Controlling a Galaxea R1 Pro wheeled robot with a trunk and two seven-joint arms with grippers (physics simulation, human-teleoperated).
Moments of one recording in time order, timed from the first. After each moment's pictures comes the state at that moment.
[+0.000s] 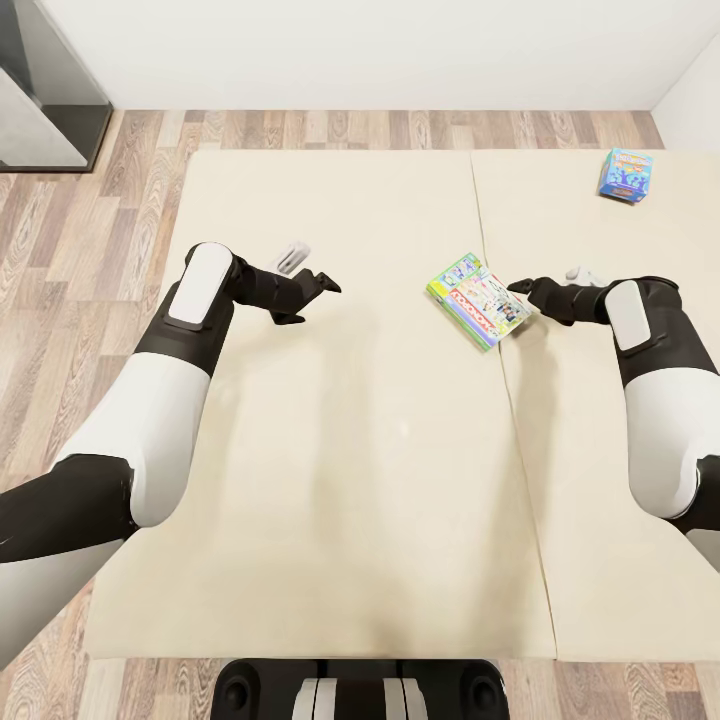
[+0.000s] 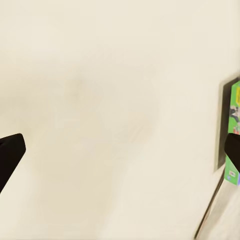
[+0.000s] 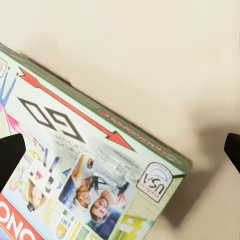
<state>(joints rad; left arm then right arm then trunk) -1.46 -0.10 -0.04 -0.82 1.14 1.00 0.56 -1.44 -0.22 -0.23 -0.68 -0.38 0.82 0.13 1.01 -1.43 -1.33</state>
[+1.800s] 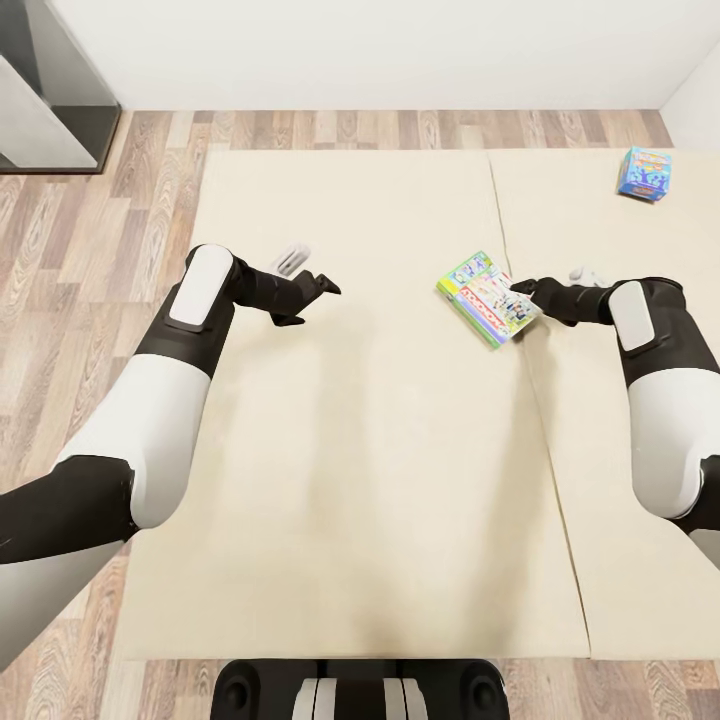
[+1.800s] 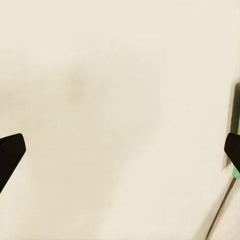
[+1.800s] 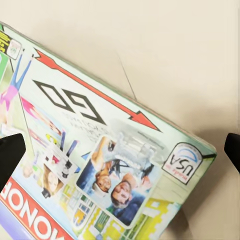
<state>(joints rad) -1.46 -0.10 -0.04 -0.82 1.13 1.00 0.56 -1.44 -0.23 -0.23 -0.68 -0.38 0.81 0.13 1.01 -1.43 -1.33</state>
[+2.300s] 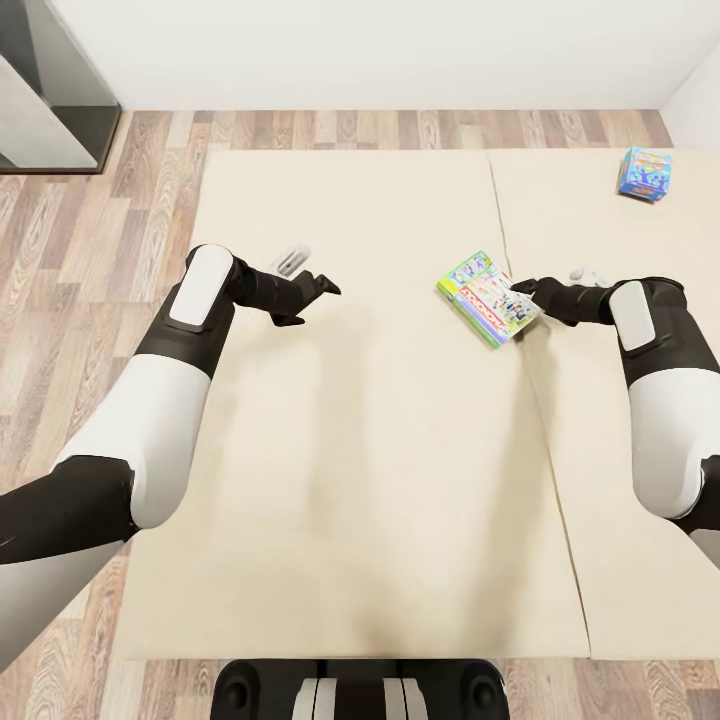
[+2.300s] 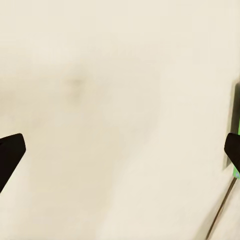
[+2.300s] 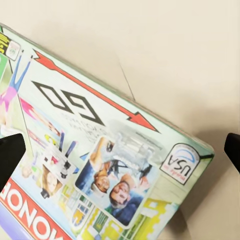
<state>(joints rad) -1.46 -0.10 -0.04 -0.82 1.13 1.00 0.56 -1.44 -0.23 -0.23 -0.68 -0.38 0.81 0.13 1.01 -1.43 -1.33</state>
